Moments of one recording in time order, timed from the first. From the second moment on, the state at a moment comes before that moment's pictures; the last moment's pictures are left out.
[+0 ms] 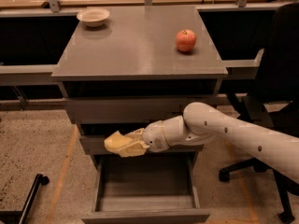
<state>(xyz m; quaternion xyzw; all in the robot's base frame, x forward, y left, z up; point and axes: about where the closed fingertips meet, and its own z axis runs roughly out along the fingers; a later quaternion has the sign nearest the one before) 0.504 0.077 0.667 -0.47 0.70 0.46 0.29</state>
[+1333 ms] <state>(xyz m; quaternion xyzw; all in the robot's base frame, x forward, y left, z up) 0.504 0.054 0.559 -0.46 0.72 0.44 0.27</state>
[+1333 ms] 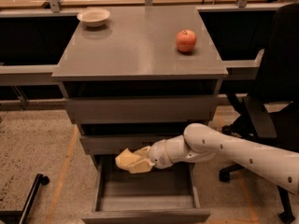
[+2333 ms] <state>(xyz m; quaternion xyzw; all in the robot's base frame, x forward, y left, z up) 0.504 0.031 0.485 -0.40 0.74 0.47 0.26</state>
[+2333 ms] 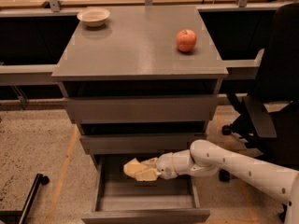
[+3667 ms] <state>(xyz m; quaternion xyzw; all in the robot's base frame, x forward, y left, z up) 0.529 -0.004 0.374 -0.38 0.74 0.50 0.23</state>
